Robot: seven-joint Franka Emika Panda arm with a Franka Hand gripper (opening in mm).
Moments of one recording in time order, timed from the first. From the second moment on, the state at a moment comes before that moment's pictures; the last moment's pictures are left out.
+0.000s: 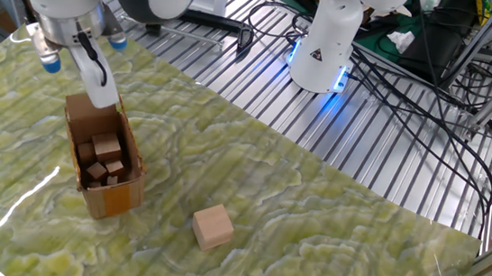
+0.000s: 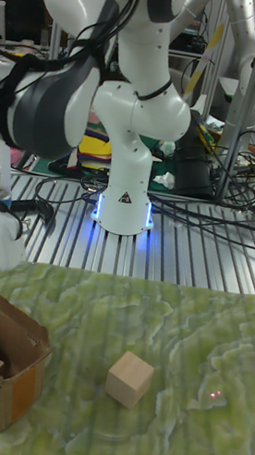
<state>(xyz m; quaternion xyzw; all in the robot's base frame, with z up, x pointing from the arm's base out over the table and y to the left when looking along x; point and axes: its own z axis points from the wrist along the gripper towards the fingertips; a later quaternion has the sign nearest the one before) 0.586 -0.209 0.262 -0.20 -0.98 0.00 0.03</state>
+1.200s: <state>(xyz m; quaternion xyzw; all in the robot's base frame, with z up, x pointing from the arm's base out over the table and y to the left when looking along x) 0.589 -0.188 0.266 -0.17 -0.98 0.01 0.03</state>
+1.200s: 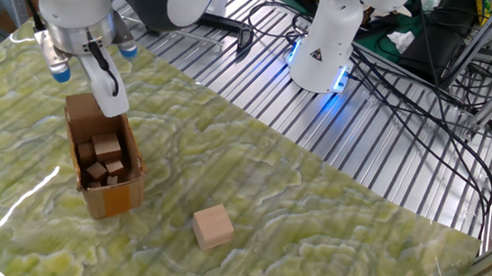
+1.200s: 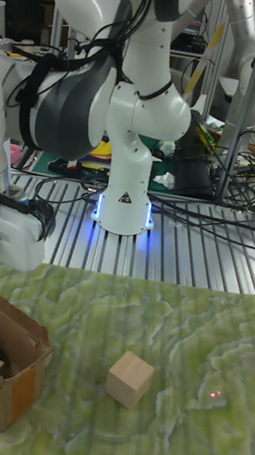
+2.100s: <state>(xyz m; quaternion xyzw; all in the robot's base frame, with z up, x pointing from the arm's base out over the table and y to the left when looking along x) 0.585 -0.175 0.269 -0.09 -1.00 -0.01 0.04</state>
